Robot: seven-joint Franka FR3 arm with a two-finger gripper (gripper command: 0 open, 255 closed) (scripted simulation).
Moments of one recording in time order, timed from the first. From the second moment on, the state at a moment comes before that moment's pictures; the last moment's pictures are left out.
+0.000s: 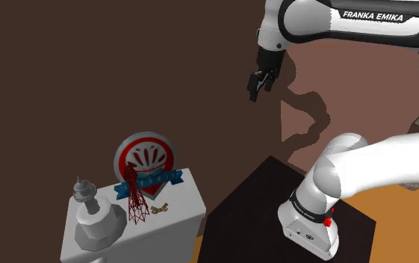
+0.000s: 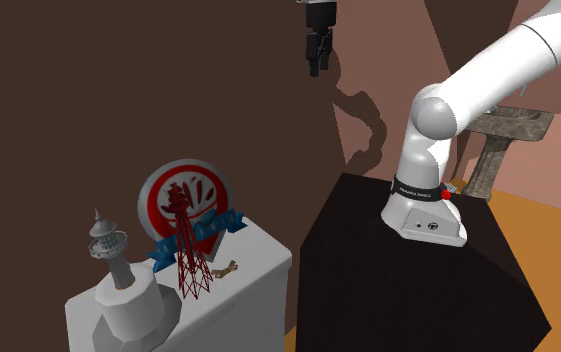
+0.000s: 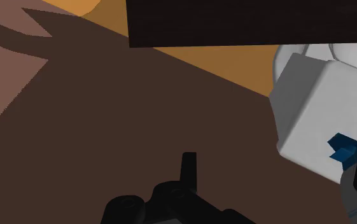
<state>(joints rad) 0.00 -0.79 0.05 -2.43 -0.09 1.63 0.04</state>
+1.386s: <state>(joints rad) 0.10 -0.50 0.40 -2.47 0.13 2.12 0.49</state>
